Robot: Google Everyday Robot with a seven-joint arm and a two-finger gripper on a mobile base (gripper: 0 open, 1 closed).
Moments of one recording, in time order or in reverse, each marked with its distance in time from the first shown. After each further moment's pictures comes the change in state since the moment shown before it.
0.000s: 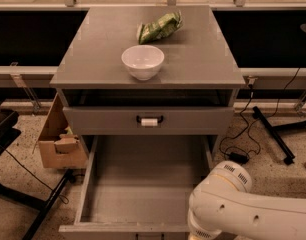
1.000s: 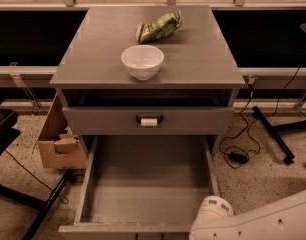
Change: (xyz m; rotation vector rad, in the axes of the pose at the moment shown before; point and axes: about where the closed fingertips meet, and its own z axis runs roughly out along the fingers) arm 0.040 0.074 0.126 -0.189 0.096 0.045
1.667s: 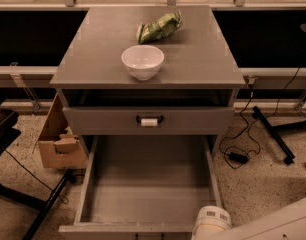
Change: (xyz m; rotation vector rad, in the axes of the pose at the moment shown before) arm -0.008 -0.001 0.013 0.069 -0.056 0.052
